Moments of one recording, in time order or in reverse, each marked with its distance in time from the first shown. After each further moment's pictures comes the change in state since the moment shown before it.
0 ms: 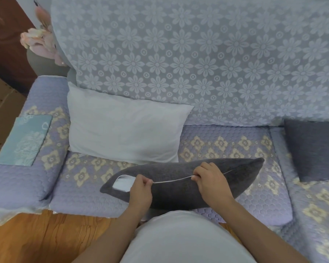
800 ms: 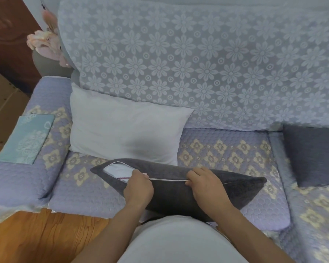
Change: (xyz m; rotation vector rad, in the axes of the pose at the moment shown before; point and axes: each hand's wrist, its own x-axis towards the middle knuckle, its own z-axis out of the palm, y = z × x) left_hand -0.013 0.041 -0.015 0.264 0.092 -0.074; right_hand -0.009 -0.018 -0.013 -0.079 0.059 -0.190
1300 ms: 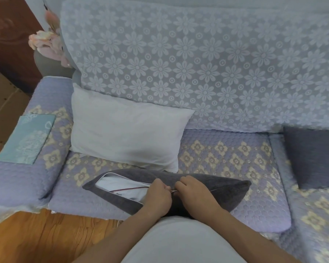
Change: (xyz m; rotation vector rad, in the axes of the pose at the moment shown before) left_hand -0.035 0.016 0.019 -0.072 -0.254 0.094; right_hand 0.001 -0.020 0.029 0.025 -0.130 -0.208
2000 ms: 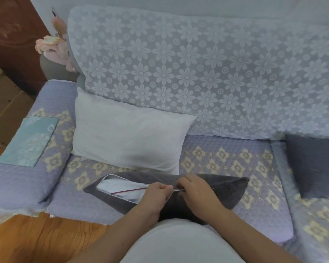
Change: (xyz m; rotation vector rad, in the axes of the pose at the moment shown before) left_hand 0.007 0.001 -0.013 -0.571 -0.189 -0.079; right_hand 0.014 0.011 -0.013 0.135 -0.064 0.127
